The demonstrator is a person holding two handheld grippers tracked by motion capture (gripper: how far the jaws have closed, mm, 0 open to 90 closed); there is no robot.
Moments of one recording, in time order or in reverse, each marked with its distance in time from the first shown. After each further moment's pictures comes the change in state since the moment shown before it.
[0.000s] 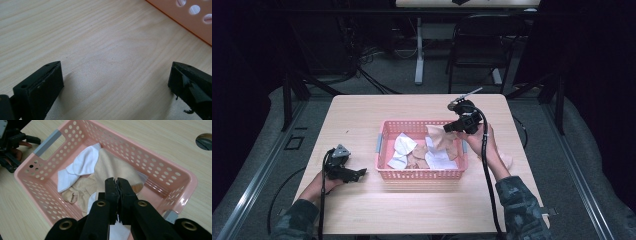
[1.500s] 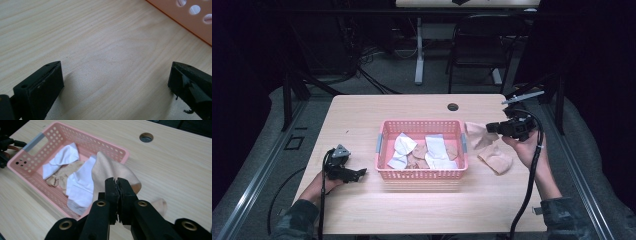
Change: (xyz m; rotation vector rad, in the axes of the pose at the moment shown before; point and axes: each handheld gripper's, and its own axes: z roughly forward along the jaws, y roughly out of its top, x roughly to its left) left arm 0.000 0.000 0.000 -0.001 0.002 -0.006; right arm -0.034 -0.062 -0.114 -0.115 -0.141 0.050
